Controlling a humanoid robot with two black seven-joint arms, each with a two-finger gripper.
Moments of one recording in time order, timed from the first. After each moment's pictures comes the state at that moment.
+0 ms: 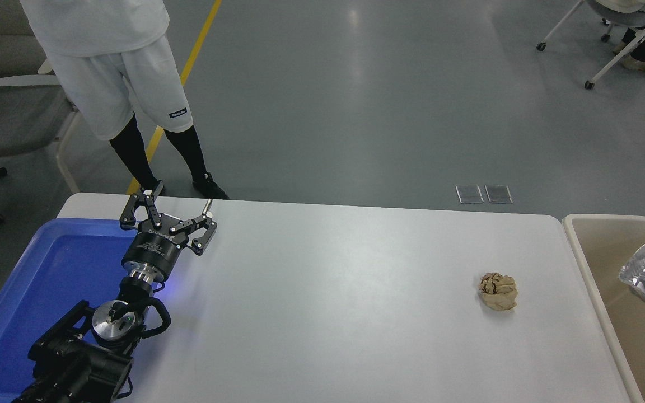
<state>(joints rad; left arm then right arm) -0.46 0.11 -1.18 -0.58 -0.22 -0.66 -0.02 0.60 -0.64 -0.56 0.11 -0.29 0.21 0.20</state>
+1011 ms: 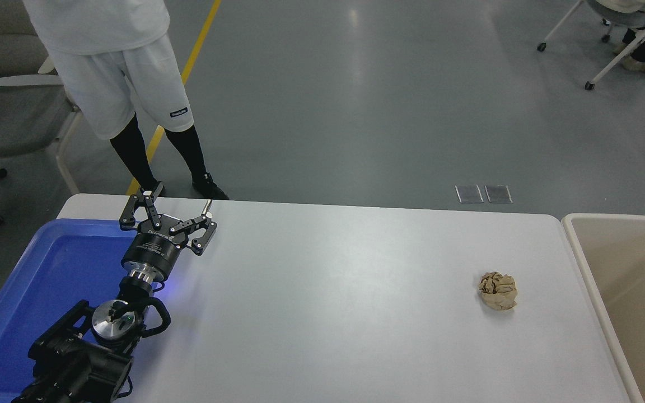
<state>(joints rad) -0.46 0.11 -1.18 -0.58 -0.22 -0.66 -0.02 0.68 -0.75 -0.22 0.42 -0.28 0.09 0.17</state>
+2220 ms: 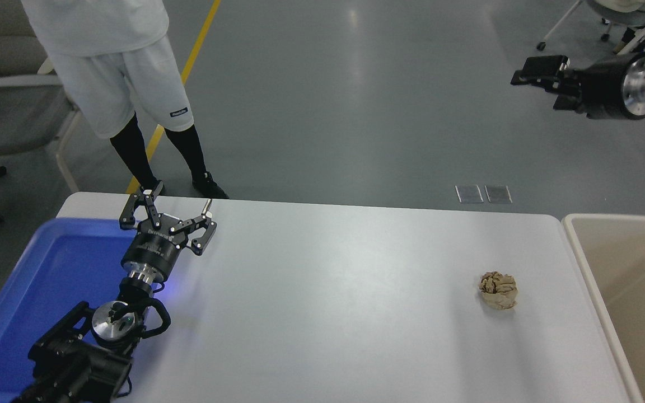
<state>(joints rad) -0.46 0.11 -1.18 -0.58 -0.22 -0.66 -0.02 2.06 -0.49 -1.13 1.22 -0.31 0.38 0.17</state>
